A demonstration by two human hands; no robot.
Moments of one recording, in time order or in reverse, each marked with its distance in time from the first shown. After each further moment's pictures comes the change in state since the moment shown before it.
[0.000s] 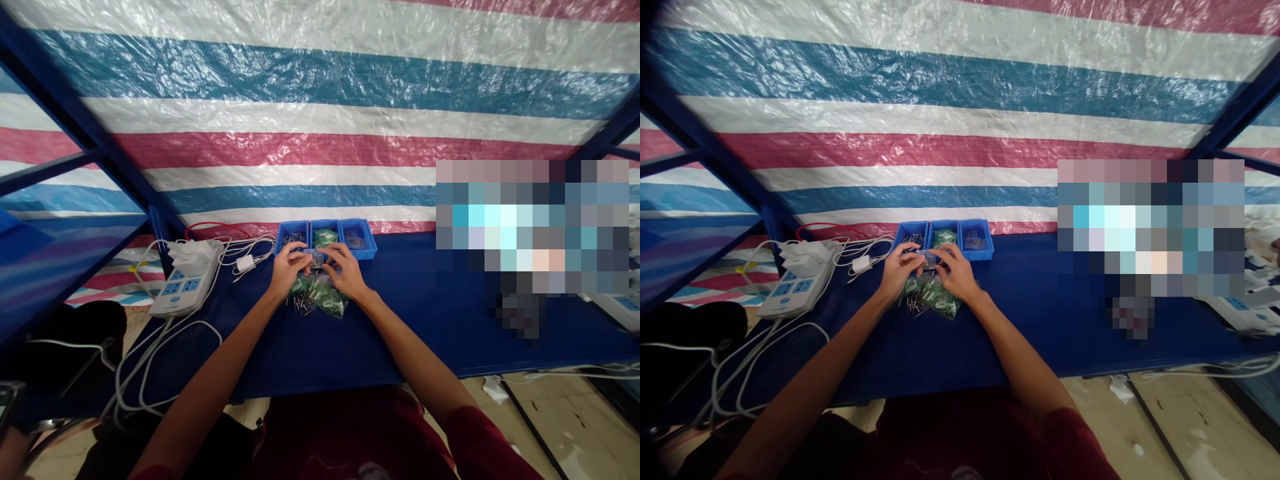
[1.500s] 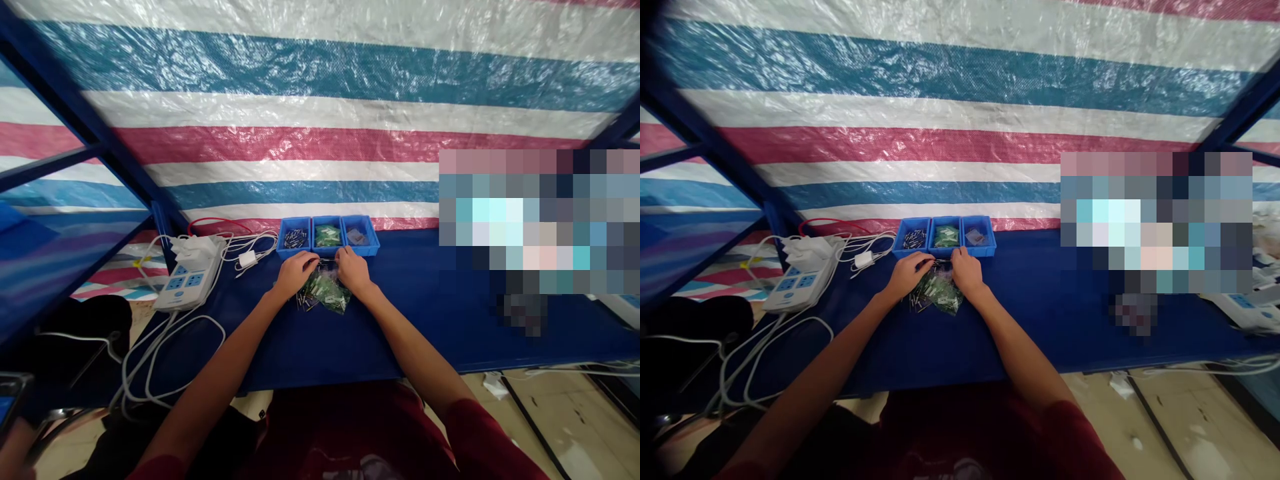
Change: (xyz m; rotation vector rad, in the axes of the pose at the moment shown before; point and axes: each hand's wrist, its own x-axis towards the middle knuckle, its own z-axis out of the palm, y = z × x) left_hand 0.001 -0.018 -0.011 0.907 -0.215 0.360; right_hand 0.006 -0.002 0.000 -0.792 -0.347 0.396
